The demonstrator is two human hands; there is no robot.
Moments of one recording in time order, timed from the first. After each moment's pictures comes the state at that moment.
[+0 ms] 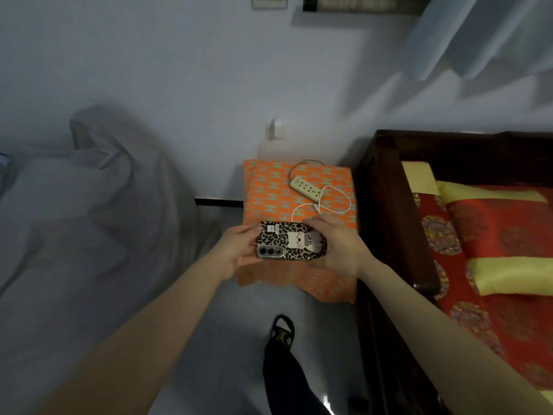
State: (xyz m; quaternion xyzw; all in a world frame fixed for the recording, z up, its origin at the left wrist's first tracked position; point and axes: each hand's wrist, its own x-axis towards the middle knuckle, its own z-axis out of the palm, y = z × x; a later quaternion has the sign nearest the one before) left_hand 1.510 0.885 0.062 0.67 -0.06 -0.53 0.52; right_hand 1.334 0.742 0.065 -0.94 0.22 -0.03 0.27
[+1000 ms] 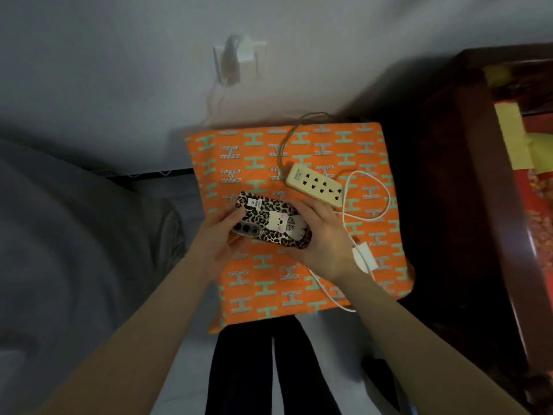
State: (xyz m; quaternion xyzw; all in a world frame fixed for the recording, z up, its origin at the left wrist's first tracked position) left_hand 1.716 0.671 -0.177 0.61 0.08 -0.63 0.48; right_hand 1.527 0.589 -0.158 -0.86 0.40 -0.08 0.29
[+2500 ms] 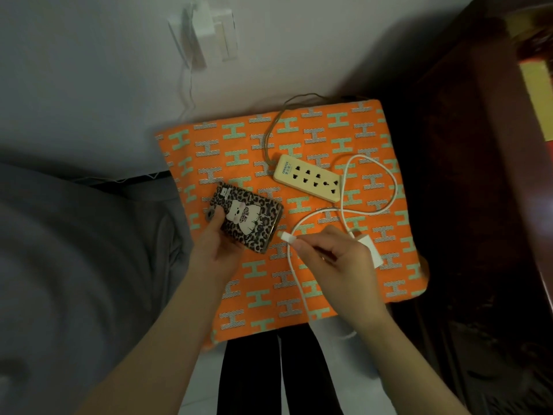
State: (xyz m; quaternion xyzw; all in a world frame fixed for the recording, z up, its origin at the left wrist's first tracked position) left_hand 1.684 0.646 -0.201 0.44 0.32 -0.59 0.60; right_hand 1.508 0.610 -0.127 -0.68 0.52 -0.18 0.49
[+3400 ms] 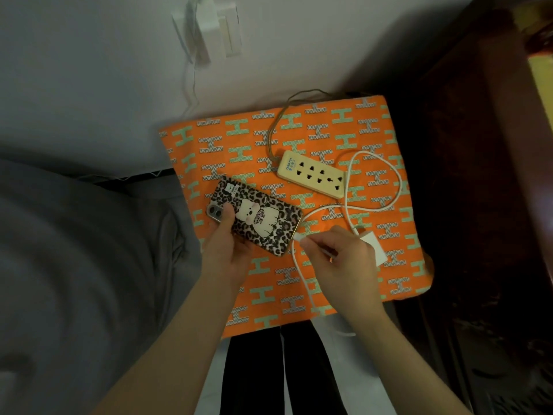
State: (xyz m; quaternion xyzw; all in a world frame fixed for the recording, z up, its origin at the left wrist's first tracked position) left_hand 1.669 0.650 -0.205 0.50 0.27 -0.55 0.61; right_hand 1.509 0.615 -0.136 -0.71 0.57 -0.14 0.39
